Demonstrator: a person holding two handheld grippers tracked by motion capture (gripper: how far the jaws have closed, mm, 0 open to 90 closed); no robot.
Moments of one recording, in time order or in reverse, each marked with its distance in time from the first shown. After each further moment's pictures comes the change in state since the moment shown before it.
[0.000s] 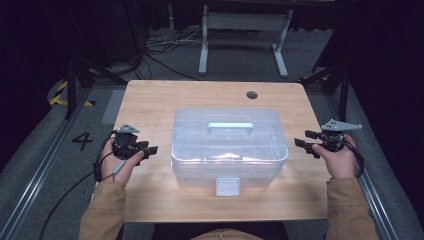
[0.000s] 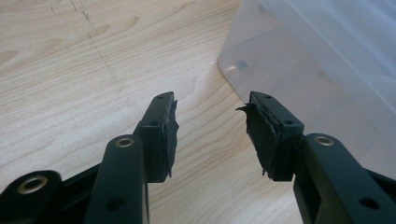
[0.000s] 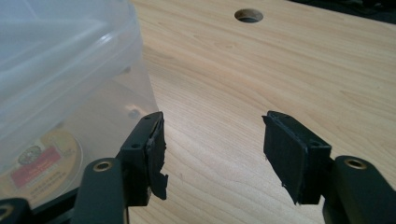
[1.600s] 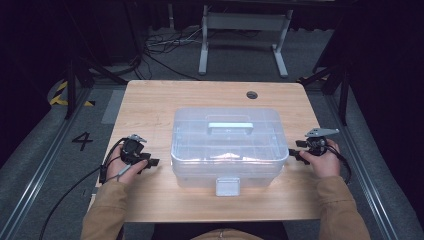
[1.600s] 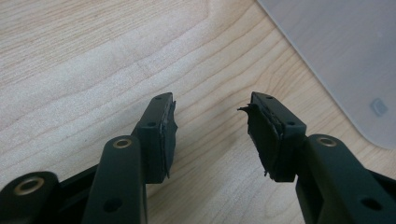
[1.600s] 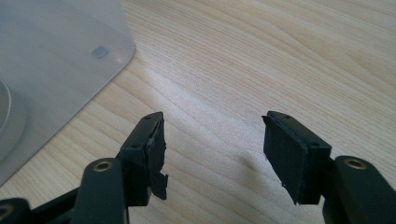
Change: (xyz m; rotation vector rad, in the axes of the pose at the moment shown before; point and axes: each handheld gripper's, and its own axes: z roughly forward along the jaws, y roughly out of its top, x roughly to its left) left arm 0.017 -0.022 0.039 0.195 -0.027 0.037; right arm -0.006 -0.032 0.049 0.159 0.006 -0.021
